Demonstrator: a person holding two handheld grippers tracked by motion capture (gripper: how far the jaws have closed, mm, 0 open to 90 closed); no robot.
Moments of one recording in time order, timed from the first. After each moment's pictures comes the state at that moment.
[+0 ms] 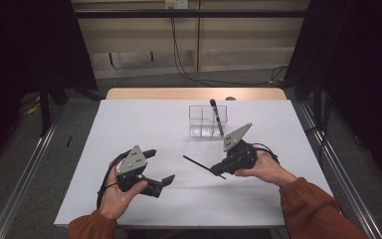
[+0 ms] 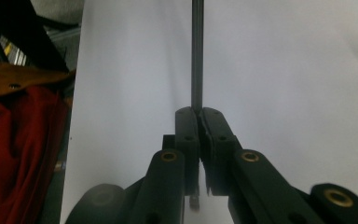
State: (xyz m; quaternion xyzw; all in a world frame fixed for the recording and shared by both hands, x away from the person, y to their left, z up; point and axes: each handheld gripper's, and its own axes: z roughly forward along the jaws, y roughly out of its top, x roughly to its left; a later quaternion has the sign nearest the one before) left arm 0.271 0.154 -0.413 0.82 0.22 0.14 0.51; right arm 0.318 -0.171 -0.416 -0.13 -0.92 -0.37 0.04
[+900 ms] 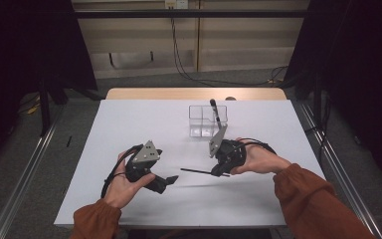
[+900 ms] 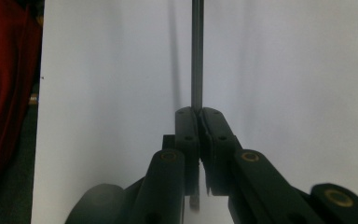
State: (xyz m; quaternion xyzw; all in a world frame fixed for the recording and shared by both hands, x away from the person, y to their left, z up) left arm 0.293 0.137 -0.413 0.87 0.20 0.11 0.43; right arm 0.328 -0.141 -0.410 -0.06 -0.98 -0.21 0.03
